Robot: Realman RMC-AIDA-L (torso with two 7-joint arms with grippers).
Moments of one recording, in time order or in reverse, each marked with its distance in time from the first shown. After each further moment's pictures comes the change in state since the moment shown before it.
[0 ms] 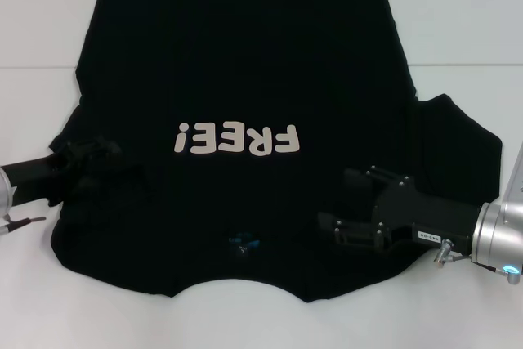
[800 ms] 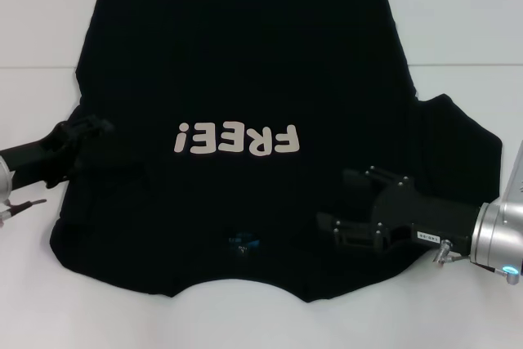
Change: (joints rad) left arm -0.005 -0.013 -0.009 0.009 -0.081 -0.044 0.037; right arm 0.000 0.002 0.000 0.000 0.000 -0.001 0.000
